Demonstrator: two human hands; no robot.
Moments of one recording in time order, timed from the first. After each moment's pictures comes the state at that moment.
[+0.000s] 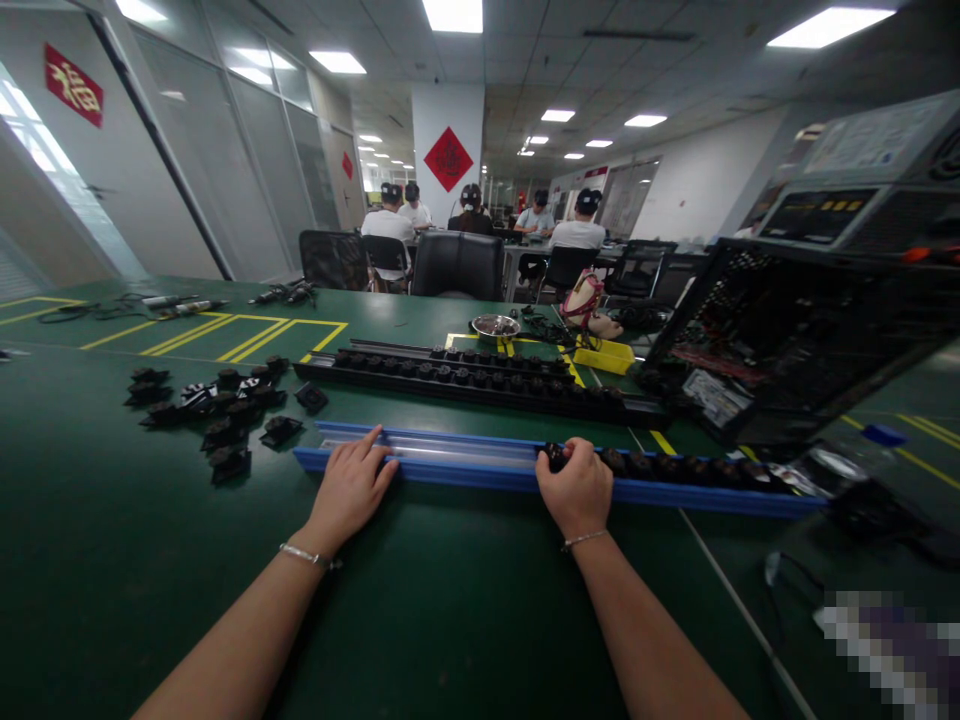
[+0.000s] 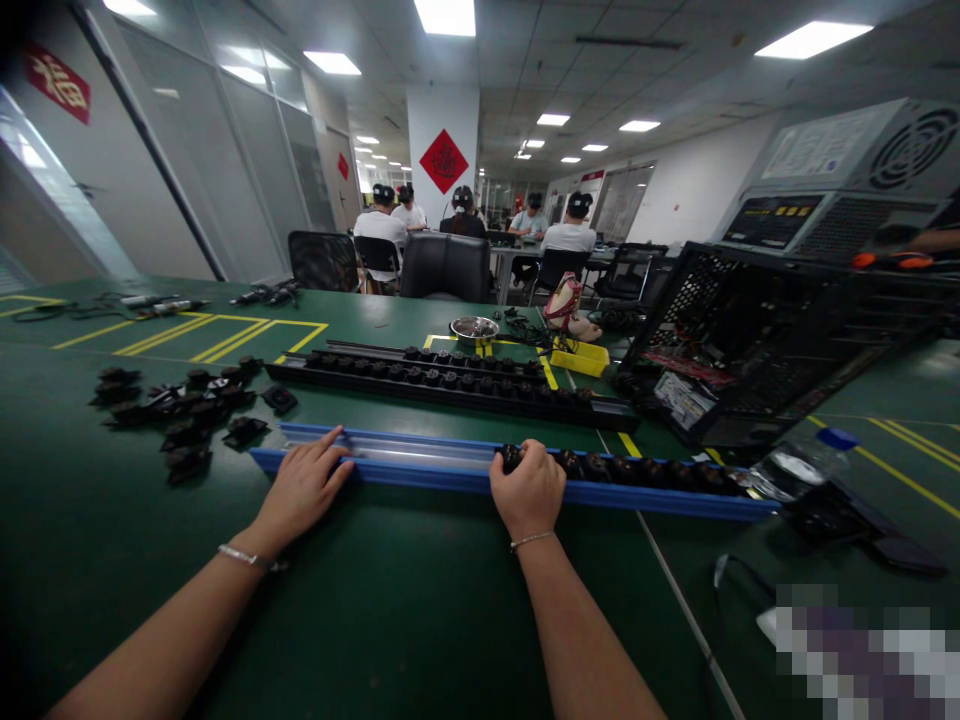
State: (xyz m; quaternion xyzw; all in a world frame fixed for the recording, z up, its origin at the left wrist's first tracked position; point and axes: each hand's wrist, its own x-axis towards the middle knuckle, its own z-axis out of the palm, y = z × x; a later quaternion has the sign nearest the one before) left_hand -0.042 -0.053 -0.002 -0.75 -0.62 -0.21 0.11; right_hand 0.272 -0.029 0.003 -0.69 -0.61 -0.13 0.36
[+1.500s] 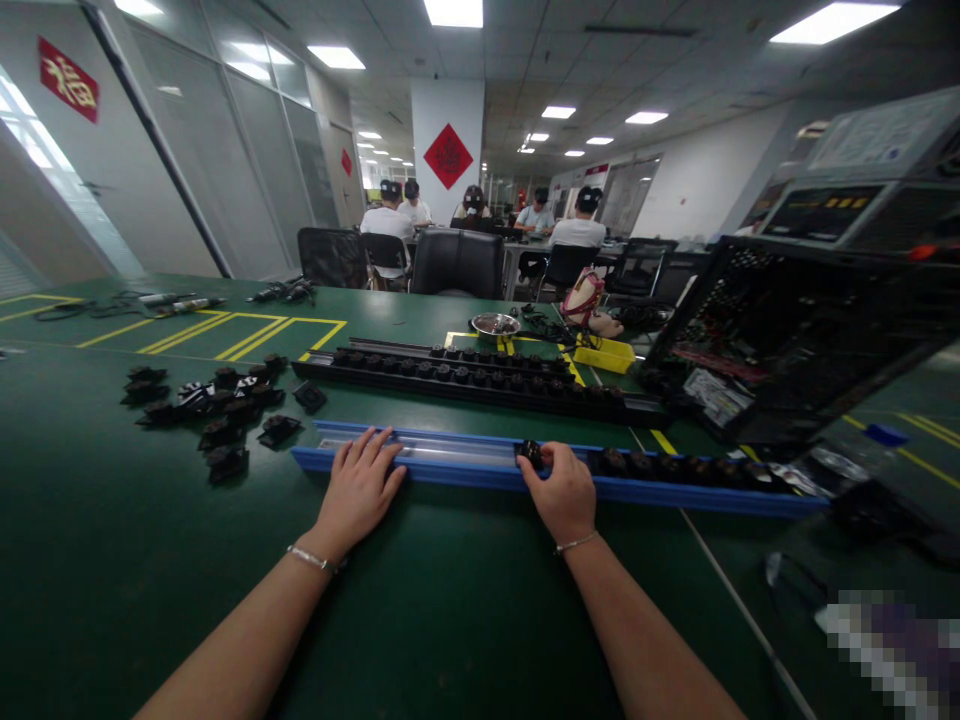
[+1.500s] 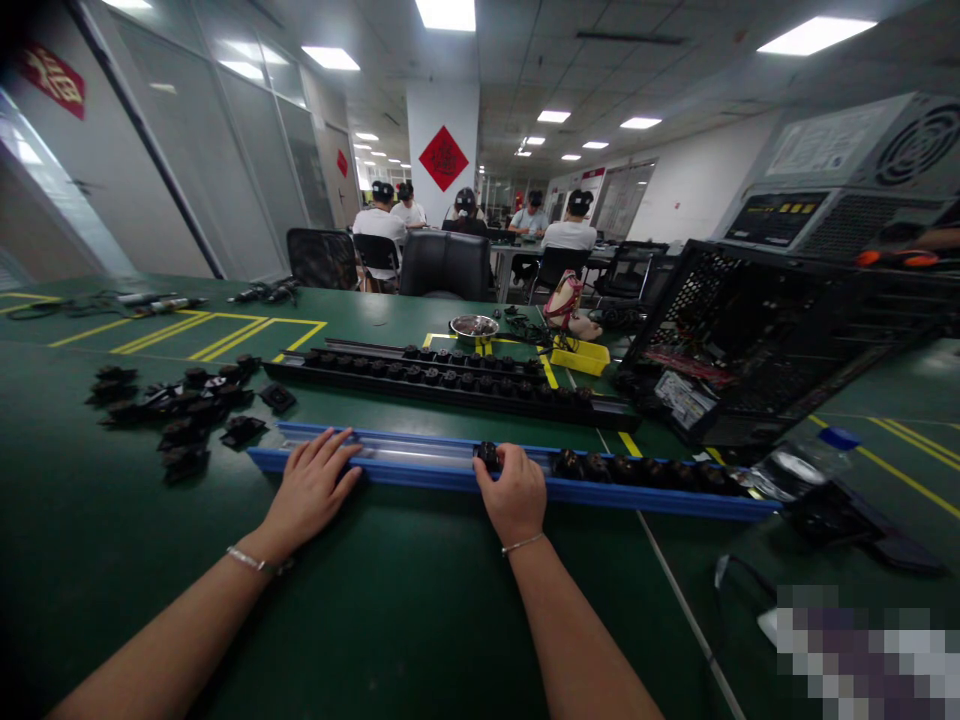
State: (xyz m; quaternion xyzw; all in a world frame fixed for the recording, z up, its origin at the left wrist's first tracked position) left_hand -0.028 -0.058 -0.005 -0.75 -0.62 -0.20 0.13; right_hand 0.266 -0.028 -0.008 -0.59 -0.69 -0.11 0.41
